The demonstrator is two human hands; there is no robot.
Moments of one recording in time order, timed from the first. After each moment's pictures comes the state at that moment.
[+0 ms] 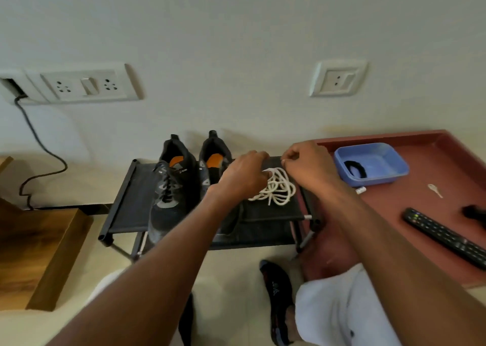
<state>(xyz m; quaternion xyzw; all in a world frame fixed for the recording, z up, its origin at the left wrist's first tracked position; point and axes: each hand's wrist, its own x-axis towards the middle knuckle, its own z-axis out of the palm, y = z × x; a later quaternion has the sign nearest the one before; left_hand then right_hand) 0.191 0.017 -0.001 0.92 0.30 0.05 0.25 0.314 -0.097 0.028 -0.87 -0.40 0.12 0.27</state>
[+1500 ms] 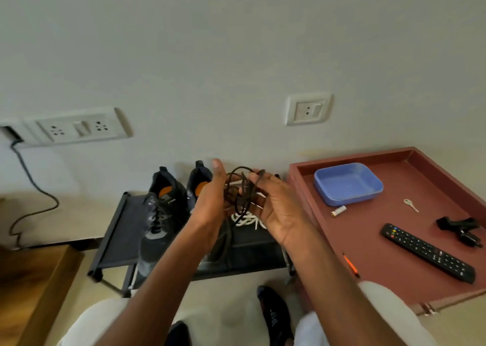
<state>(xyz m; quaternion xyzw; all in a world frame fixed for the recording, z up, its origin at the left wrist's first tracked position) 0.144 -0.028 0.054 0.58 0.35 0.21 0.71 0.257 -0.108 0.039 -0.45 -0.11 0.48 0.75</state>
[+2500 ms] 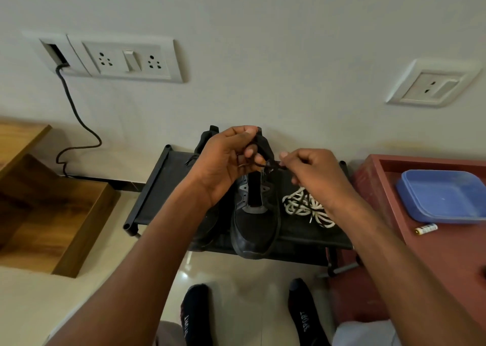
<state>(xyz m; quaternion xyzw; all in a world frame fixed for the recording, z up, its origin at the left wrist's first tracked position) 0.098 0.088 0.027 0.45 0.29 0.30 0.79 0.258 -0.020 0.017 -0.76 -0.40 0.29 0.43</state>
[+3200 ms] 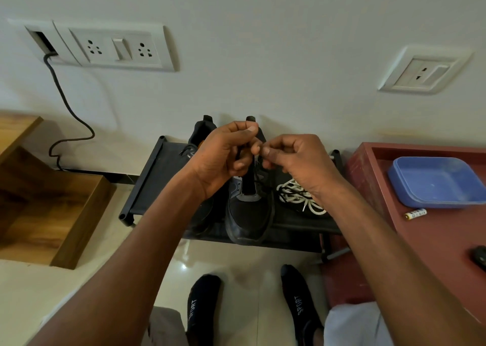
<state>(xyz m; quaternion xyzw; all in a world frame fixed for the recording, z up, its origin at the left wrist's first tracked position) 0.098 0.085 0.019 0.53 0.27 0.23 0.77 0.252 -0.019 0.021 -0.67 -0.42 0.35 0.50</state>
